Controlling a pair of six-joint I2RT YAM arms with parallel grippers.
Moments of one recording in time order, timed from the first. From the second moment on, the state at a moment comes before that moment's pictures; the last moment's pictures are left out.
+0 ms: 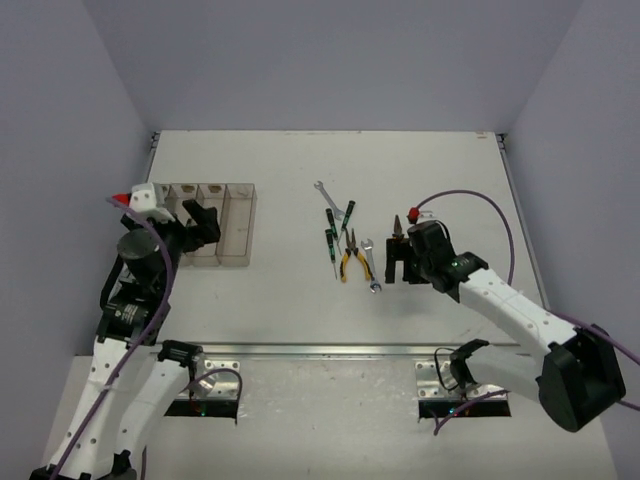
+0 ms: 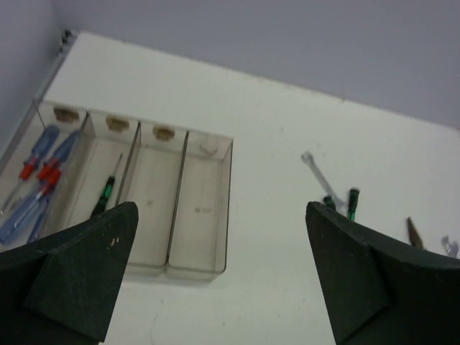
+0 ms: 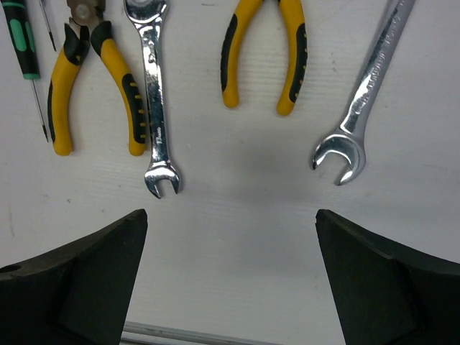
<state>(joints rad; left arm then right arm) -0.16 0.59 0.79 -0.36 -0.20 -0.31 0.48 1.08 0.59 -0.43 0.18 0.39</state>
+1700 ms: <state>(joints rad) -0.27 0.47 0.67 -0.43 -0.05 -0.35 0.40 2.14 1.67 -0.56 0.19 0.61</state>
